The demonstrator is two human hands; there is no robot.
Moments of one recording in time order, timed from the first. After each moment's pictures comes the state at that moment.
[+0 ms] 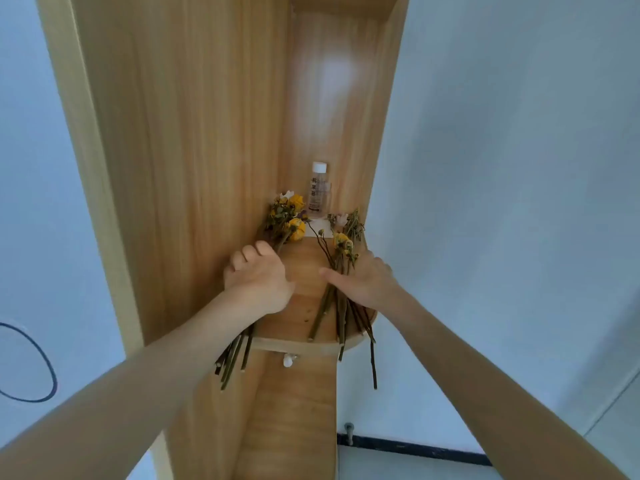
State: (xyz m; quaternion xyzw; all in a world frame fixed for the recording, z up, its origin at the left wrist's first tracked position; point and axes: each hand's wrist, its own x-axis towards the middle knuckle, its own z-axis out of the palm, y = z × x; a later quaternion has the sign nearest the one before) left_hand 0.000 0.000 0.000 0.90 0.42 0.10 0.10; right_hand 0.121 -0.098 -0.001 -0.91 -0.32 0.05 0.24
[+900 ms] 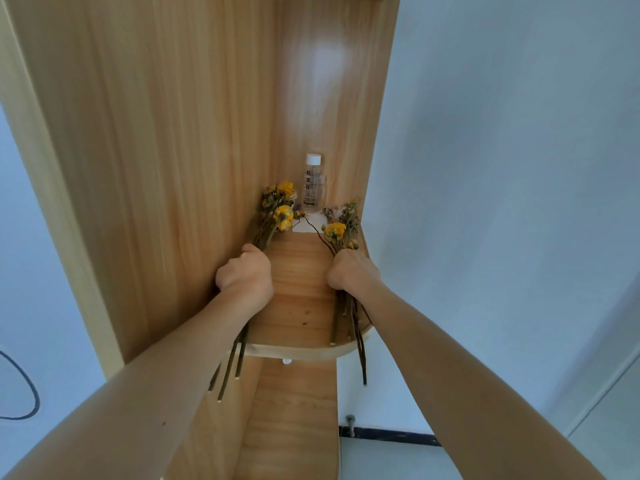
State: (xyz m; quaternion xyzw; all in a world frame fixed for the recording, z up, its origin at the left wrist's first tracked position) left_hand 0.035 0.043 -0.027 0.87 0.49 0.10 0.04; right_hand 0.138 -0.054 -0.012 -0.94 -0.30 0.05 0.16
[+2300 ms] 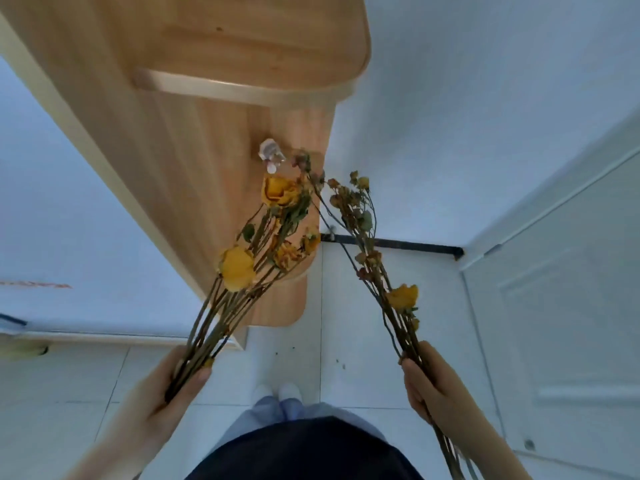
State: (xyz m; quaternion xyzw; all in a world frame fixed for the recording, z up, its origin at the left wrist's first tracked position) left_hand -0.279 -0.122 -0.279 0.78 0.33 0.05 0.53; right_hand -0.039 -0.407 -0.232 -0.78 -0.20 0.34 0.49
